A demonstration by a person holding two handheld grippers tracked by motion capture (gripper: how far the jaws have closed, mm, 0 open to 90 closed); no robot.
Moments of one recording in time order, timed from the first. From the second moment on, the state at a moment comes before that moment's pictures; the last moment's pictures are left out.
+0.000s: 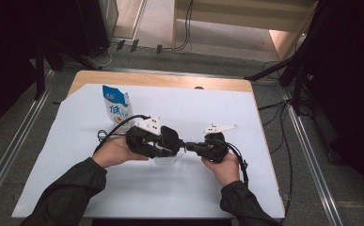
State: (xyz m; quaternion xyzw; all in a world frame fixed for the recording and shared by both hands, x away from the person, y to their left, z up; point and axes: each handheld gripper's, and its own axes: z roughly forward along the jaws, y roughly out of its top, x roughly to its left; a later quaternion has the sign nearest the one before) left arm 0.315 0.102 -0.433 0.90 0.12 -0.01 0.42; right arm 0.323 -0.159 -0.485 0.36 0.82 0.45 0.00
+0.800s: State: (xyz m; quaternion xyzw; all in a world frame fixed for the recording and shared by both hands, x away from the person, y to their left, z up) left arm 0.321 0.082 -0.432 0.88 0.13 -0.03 0.45; right arm 0.317 -0.158 -0.486 0.37 0.81 0.45 0.01
